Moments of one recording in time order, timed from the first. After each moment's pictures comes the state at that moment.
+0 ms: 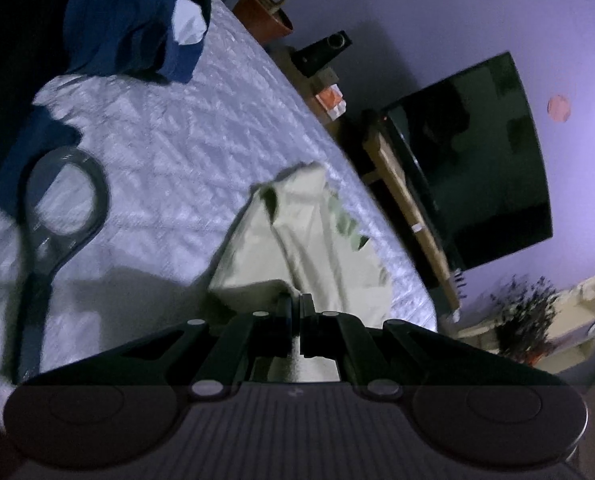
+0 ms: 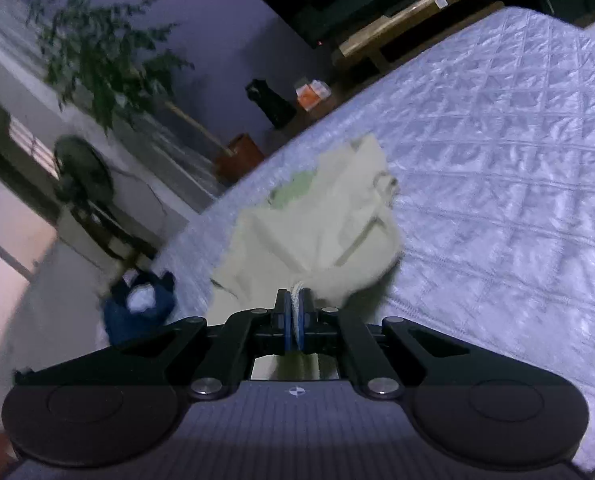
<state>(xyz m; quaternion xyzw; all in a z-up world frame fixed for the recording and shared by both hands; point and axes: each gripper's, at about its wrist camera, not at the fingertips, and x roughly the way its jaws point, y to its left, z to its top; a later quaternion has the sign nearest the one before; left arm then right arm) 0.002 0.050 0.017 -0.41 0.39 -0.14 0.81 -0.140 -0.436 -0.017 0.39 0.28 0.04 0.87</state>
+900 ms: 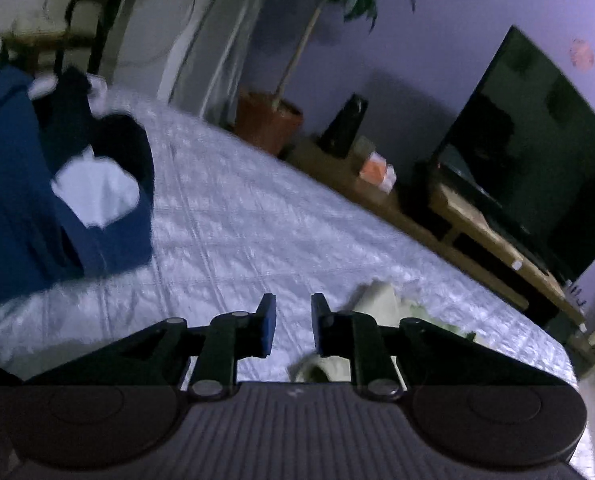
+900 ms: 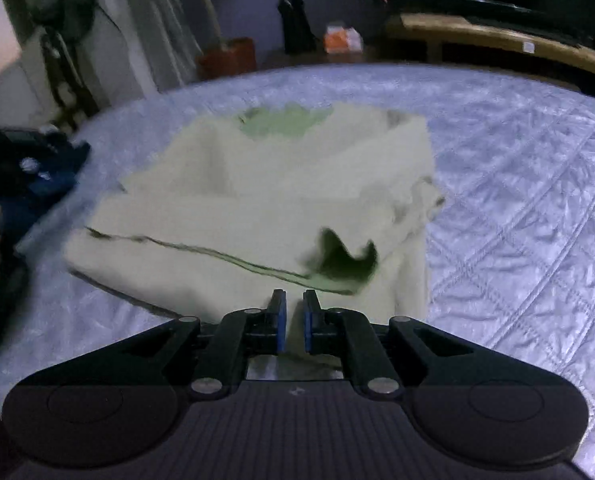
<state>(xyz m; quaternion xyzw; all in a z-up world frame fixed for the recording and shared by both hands) 0.104 -0.008 0.021 -0.20 0.29 -0.02 0.93 -0.009 -0.388 -0.060 0.13 0.41 0.03 0.90</state>
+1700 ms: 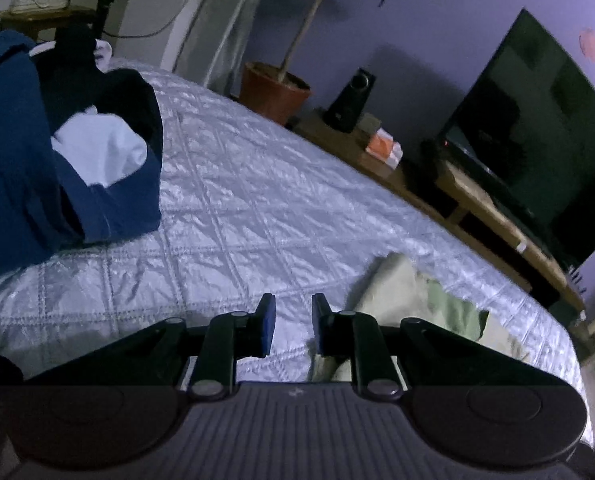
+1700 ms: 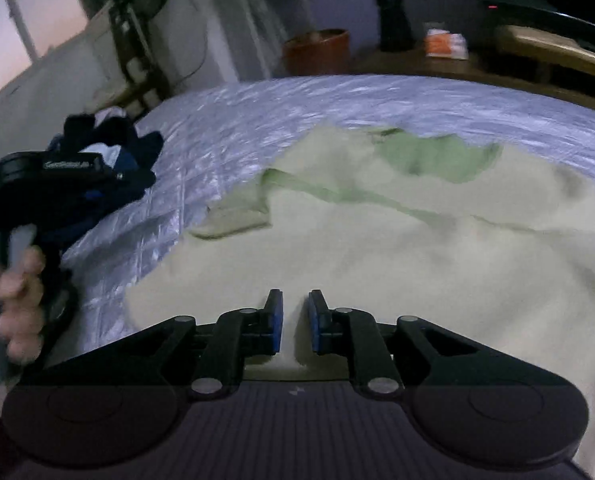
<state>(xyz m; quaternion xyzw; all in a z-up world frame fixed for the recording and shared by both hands) 0.119 -0.006 0.003 -0.21 0.34 -0.03 0.91 0.094 -0.307 -0.055 0.09 0.41 0.16 0.89</state>
